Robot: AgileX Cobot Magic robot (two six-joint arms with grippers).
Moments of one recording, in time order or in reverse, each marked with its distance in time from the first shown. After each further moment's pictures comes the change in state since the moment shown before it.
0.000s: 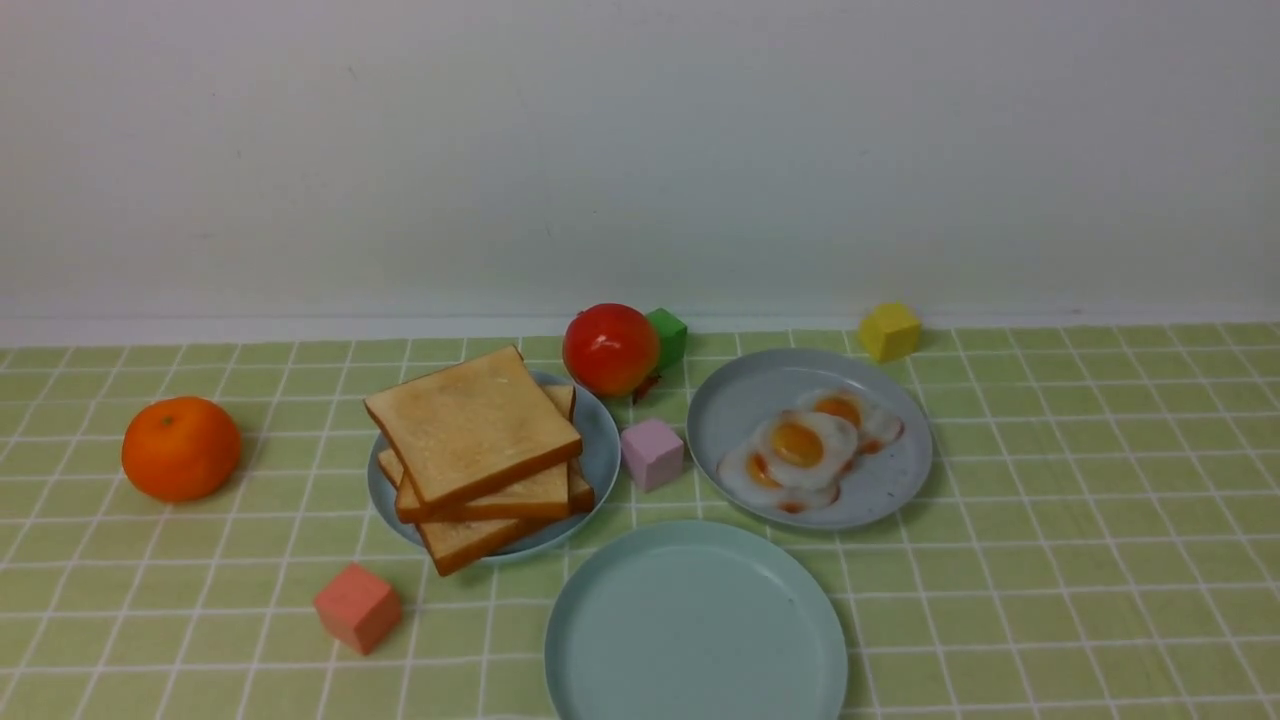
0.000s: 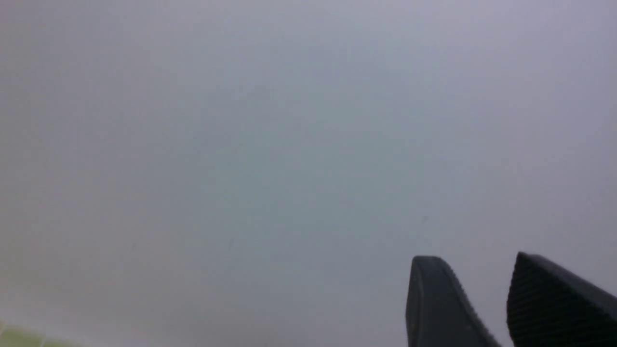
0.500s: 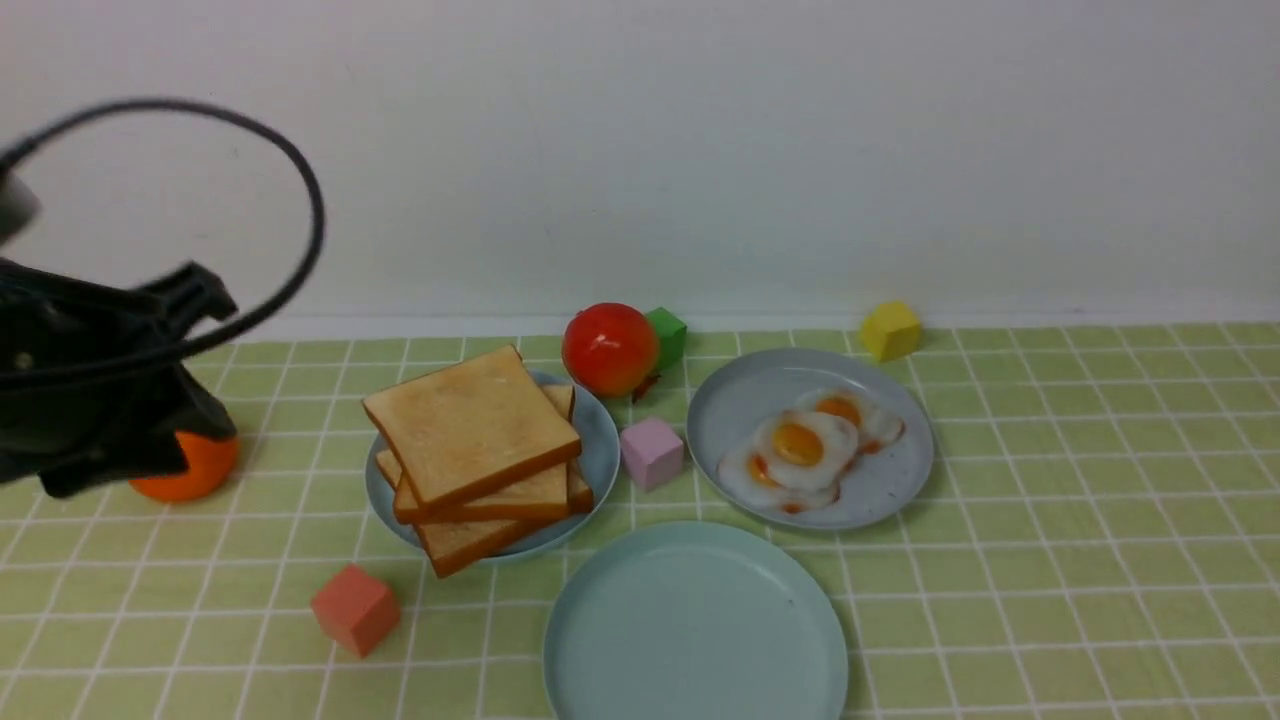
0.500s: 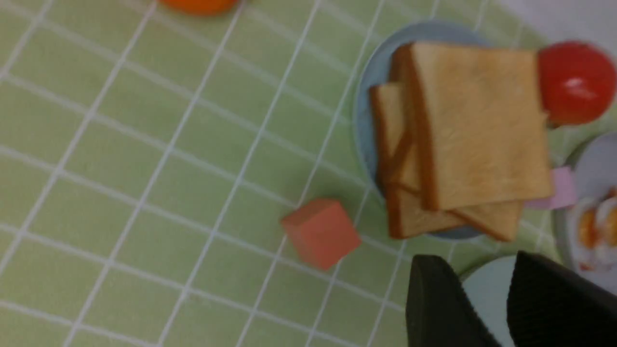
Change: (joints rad) right arm 0.037 0.285 0.091 0.196 0.401 -0.065; left arm 0.000 0.625 -0.015 -0.138 0.381 -0.002
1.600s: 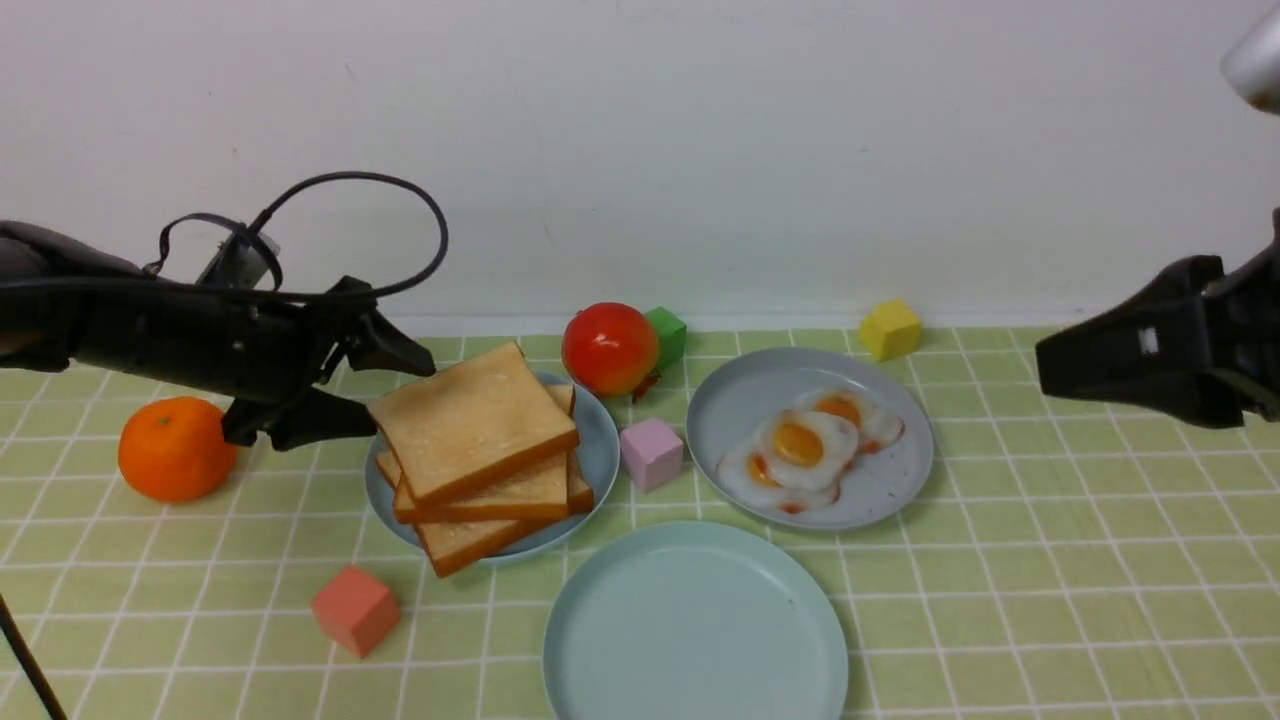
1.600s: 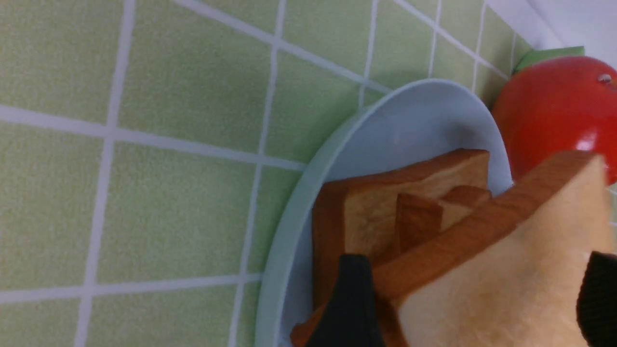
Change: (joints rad) right arm 0.157 0.133 -0.181 0.536 0.243 -0.639; left arm 0.163 0.769 -0.359 -0.873 0.002 1.021
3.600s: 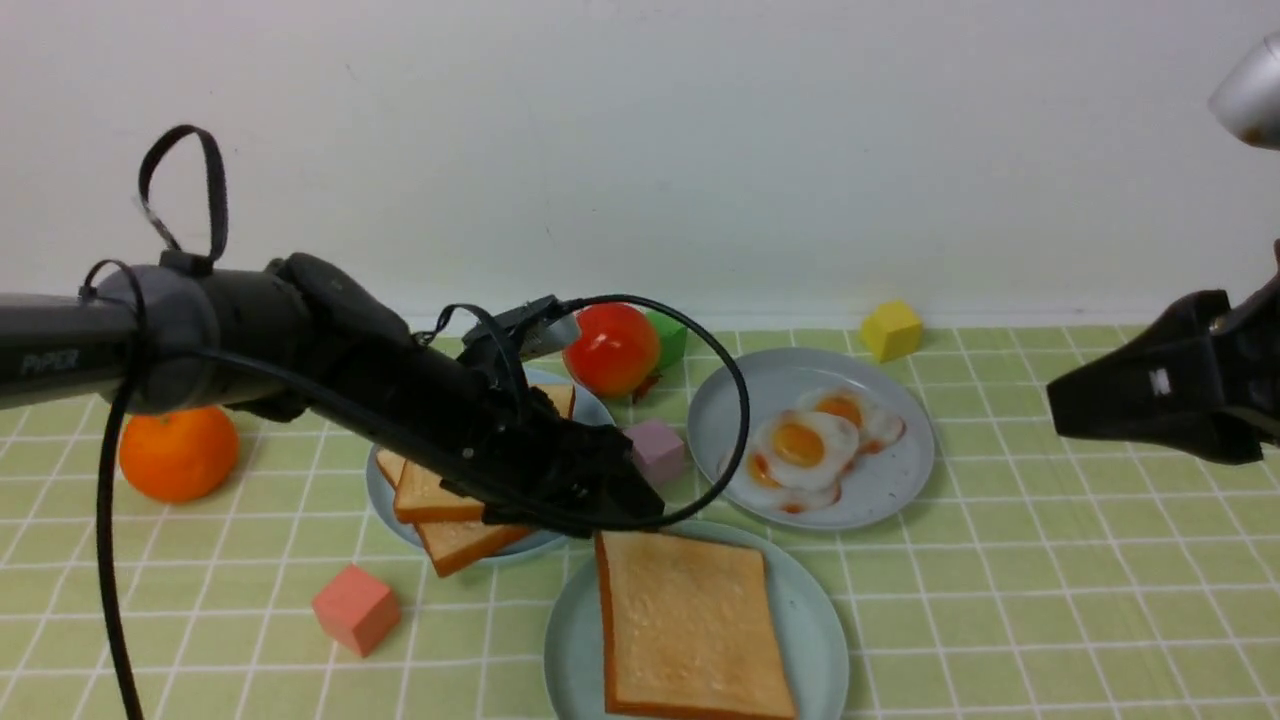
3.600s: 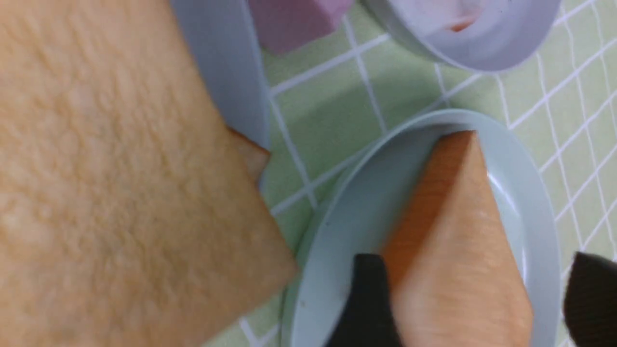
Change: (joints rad) right arm 0.000 0.000 -0.002 -0.036 0.071 0.006; left arm -0.415 -0.156 0.127 0.155 -0.022 0.180
